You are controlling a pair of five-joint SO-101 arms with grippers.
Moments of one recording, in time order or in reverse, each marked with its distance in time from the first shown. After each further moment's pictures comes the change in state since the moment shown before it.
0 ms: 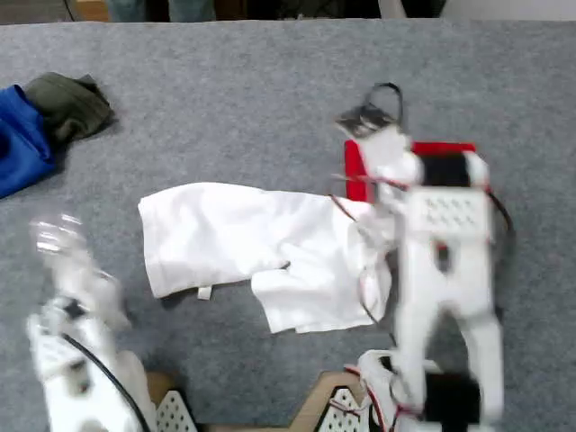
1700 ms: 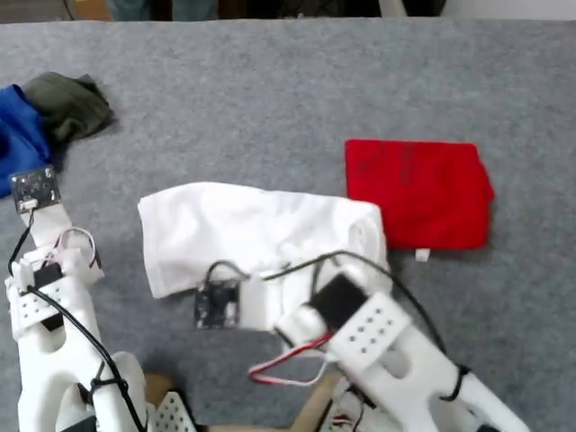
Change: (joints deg) left arm -12.4 56.0 -28.0 -27.2 0.0; right arm -67.6 24.7 -12.6 7.5 11.5
